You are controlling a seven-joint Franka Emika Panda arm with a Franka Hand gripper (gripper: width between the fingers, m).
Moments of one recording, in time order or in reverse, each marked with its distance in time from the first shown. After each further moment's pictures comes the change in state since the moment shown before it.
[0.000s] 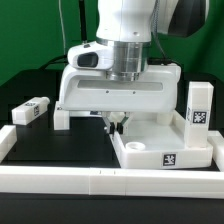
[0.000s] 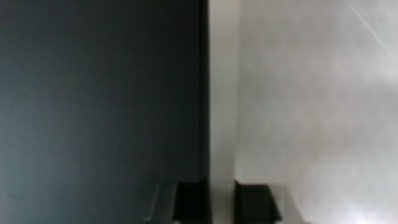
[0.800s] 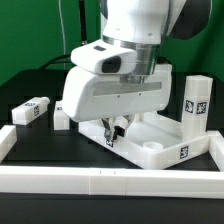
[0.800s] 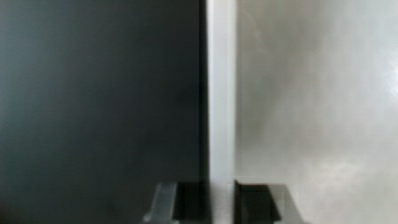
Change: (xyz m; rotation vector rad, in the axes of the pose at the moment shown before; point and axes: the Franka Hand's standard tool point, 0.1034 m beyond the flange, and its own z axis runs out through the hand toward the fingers) arm 0.034 0.004 -0.007 -0.073 -0.034 -0.533
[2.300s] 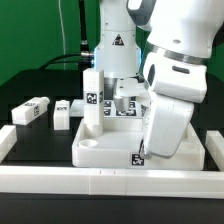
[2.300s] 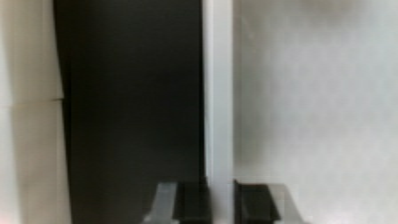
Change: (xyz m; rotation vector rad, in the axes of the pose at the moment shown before) arm 0.066 0.001 -0.001 -0.014 -0.080 -0.767
